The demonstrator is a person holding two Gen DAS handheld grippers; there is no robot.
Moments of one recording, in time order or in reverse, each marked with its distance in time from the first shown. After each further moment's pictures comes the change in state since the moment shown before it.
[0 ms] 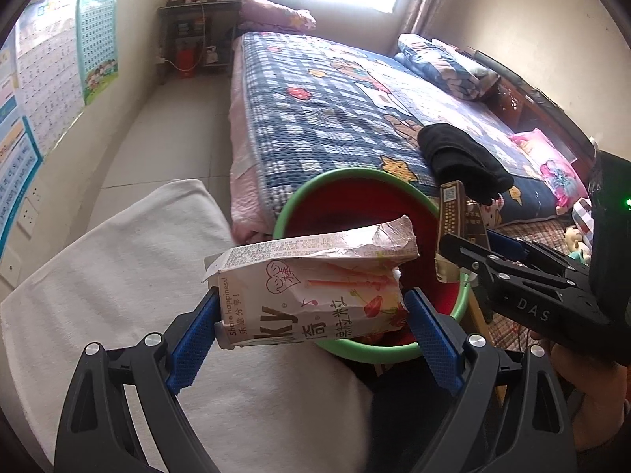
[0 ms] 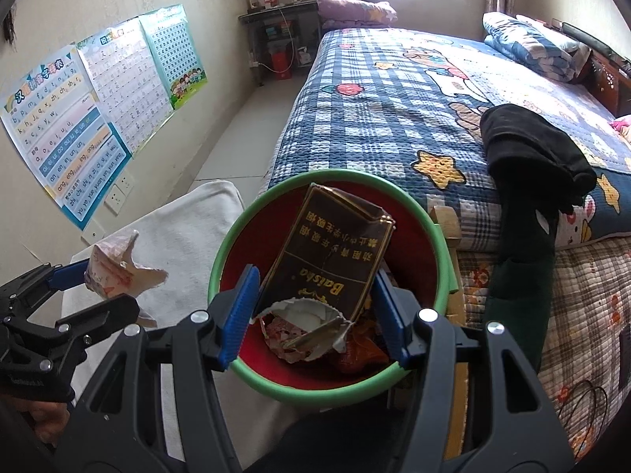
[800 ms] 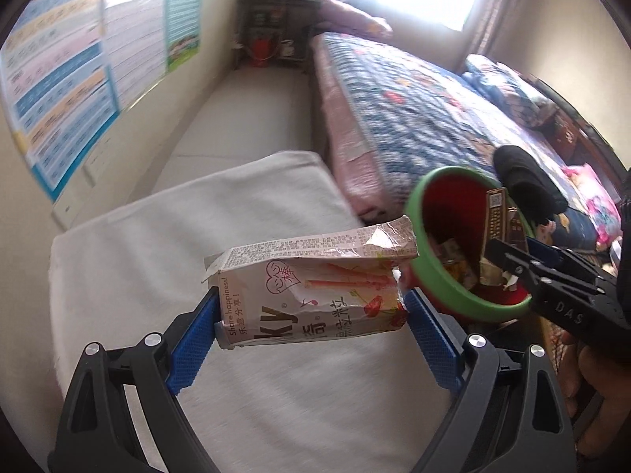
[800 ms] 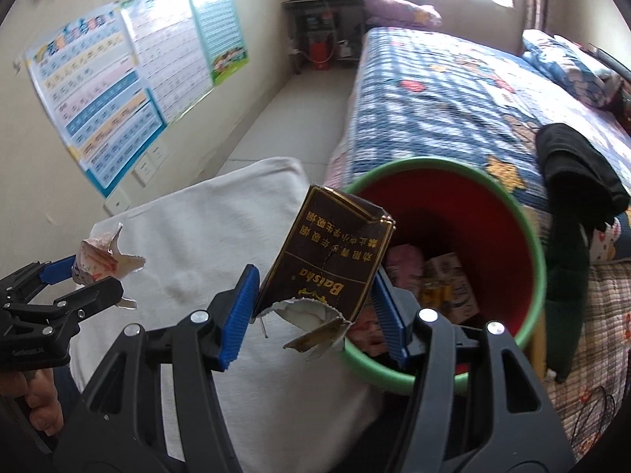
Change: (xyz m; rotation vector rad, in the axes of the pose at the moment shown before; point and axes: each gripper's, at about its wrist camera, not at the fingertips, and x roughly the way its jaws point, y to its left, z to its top) left arm -0.039 0.103 -0.046 -0.141 -0.021 0.163; right arm 0.016 0.094 -0.020 -0.102 0.018 0.046
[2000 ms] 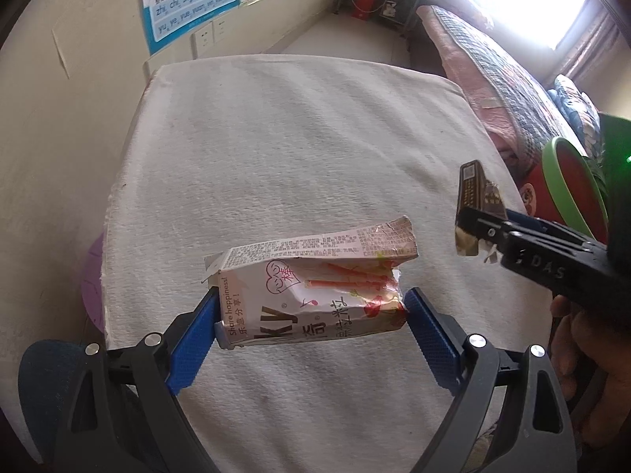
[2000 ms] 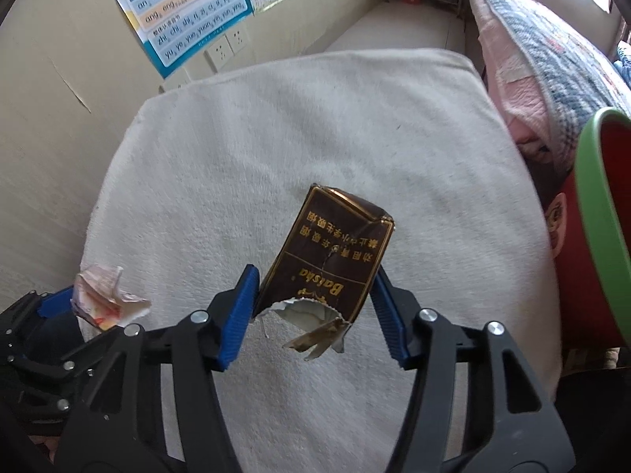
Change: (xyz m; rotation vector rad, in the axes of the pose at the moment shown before) left arm 0.004 0.165 -0.142 -0.295 0.160 0.152; right arm 0.106 0.182 -0.079 -0.208 0.277 0.163
